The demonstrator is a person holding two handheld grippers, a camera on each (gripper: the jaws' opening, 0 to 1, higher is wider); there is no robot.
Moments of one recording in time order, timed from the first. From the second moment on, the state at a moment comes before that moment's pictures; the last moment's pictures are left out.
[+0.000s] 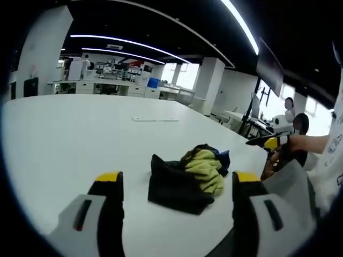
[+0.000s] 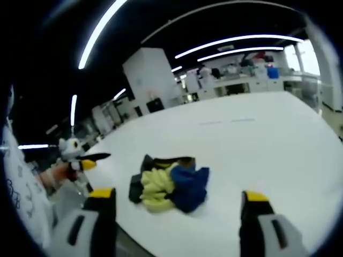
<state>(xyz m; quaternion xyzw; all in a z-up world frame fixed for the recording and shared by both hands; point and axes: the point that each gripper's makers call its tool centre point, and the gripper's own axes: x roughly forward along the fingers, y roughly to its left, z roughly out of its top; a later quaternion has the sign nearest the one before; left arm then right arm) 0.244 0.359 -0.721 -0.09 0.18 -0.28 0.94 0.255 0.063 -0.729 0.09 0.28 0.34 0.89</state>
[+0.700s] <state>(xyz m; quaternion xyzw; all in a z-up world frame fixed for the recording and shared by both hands) 0.261 0.346 -0.742 -0.04 0.21 -0.30 0.93 0.276 0.064 -0.744 0.07 0.30 0.35 0.89</state>
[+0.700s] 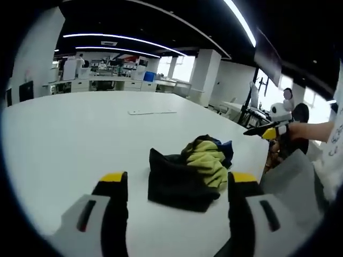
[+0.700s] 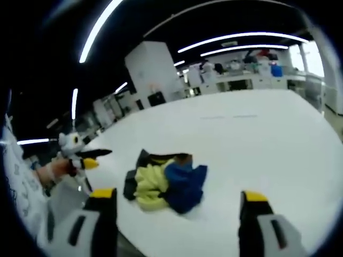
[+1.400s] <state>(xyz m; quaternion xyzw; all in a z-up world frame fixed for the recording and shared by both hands) 0.315 0.310 -0.763 0.06 0.25 -0.35 0.90 0.331 0.089 -0.754 0.04 0.32 0.39 0.86</state>
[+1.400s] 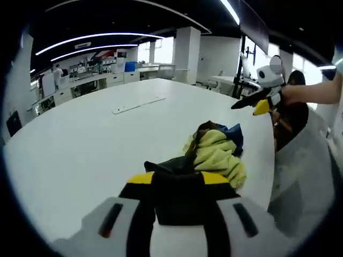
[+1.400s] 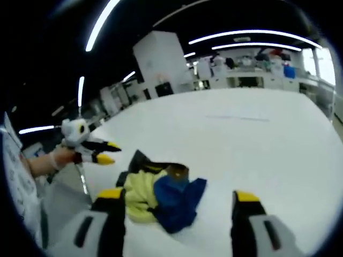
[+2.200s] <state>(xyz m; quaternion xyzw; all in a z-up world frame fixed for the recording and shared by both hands) 0.341 0.276 -0.801 0.13 0.28 -0.40 0.86 0.331 0.117 -0.805 0.08 0.43 0.40 0.81</state>
